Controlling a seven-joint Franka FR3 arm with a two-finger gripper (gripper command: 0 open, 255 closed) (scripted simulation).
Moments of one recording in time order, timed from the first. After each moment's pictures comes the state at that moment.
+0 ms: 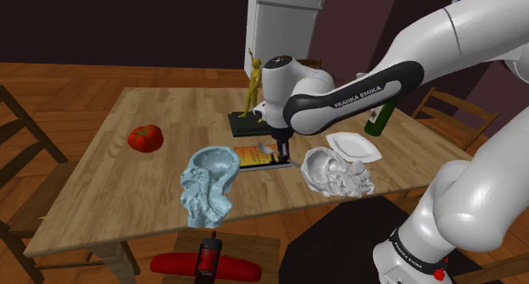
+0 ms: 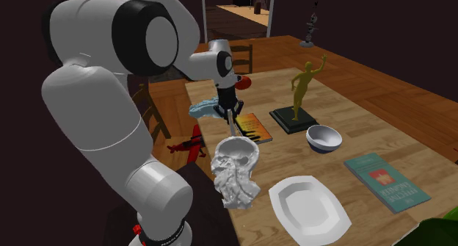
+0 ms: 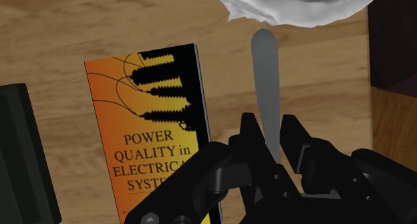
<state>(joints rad) 0.26 -0.11 0.20 -2.34 -0.22 2.08 -0.38</state>
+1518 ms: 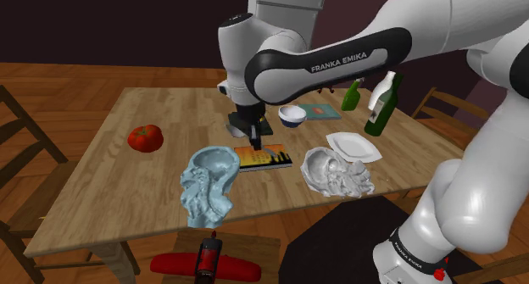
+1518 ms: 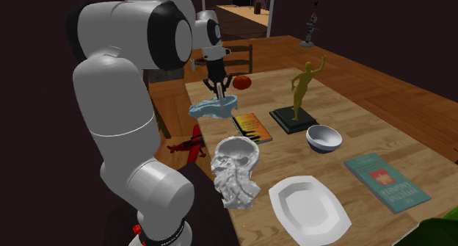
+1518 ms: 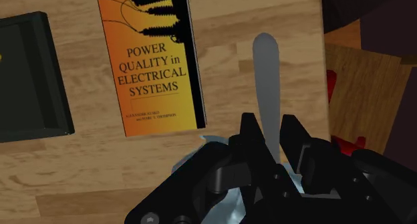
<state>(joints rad) 0.34 0.04 0.29 -1.94 -0.21 1.80 -0.28</state>
